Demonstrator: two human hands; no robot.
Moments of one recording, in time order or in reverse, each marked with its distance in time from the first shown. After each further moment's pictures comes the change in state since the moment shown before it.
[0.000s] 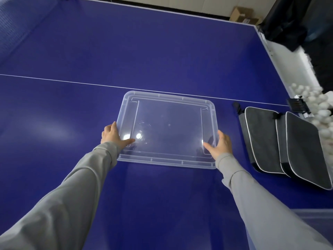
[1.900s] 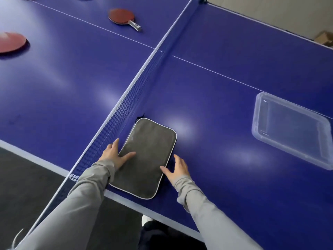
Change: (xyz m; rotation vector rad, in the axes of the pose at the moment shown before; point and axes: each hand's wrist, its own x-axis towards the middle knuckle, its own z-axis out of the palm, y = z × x) left_hand -0.187 -0.521 -0.305 -0.066 -0.056 -0.285; right_hand -0.507 -0.334 0.334 -0.156 -0.558 -0.310
